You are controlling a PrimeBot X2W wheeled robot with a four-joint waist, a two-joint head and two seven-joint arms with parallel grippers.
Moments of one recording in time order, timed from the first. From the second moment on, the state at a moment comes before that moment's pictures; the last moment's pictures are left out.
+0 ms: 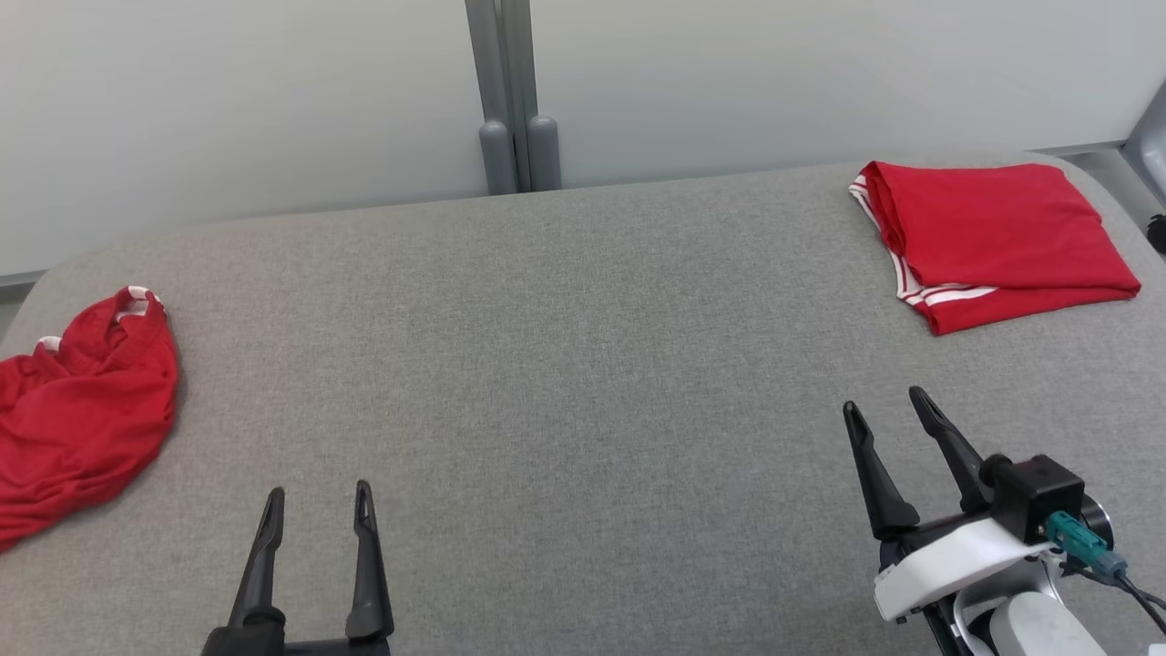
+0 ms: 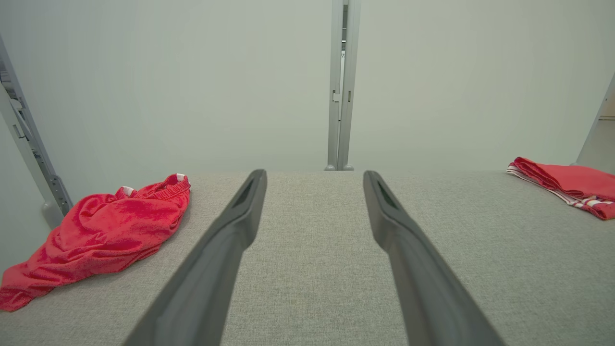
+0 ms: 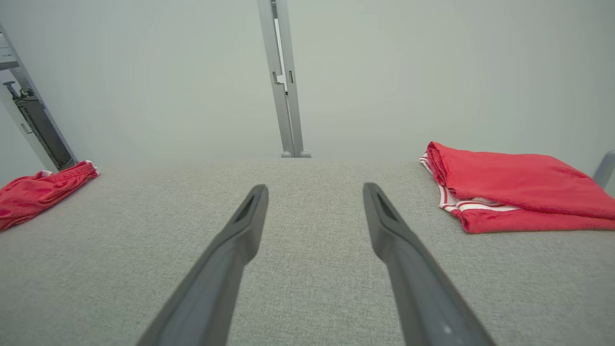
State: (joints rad) left arm 0.20 0.07 -0.18 -0.11 -0.14 0.13 -0.26; right arm -0.08 -0.22 0.20 0.20 0.31 0.13 -0.26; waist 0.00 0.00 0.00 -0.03
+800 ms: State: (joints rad) left arm 0.27 0.05 -0.09 0.04 -0.14 0.02 -0.26; right arm 0.08 -0.12 0.12 0.13 0.23 0.13 -0.26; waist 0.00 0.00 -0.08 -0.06
